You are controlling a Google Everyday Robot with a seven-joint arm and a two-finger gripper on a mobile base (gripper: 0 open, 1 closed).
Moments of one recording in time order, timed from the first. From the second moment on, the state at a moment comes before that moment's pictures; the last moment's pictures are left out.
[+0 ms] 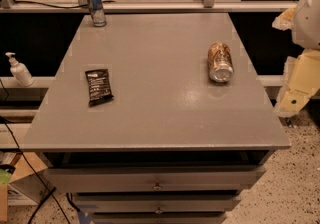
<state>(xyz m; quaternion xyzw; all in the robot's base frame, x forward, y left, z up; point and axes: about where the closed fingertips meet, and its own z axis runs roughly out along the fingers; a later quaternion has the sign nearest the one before) 0.438 -0.217 0.977 -0.60 0.78 -0.03 0.16</state>
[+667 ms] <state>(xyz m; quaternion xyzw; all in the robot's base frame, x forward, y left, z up) 0.450 -0.220 0.971 -0.59 0.78 -0.01 0.18</state>
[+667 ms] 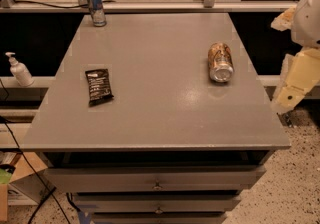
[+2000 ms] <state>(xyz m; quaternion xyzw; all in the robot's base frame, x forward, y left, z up) 0.491 -0.201 0.952 -0.57 0.78 0.07 0.24</state>
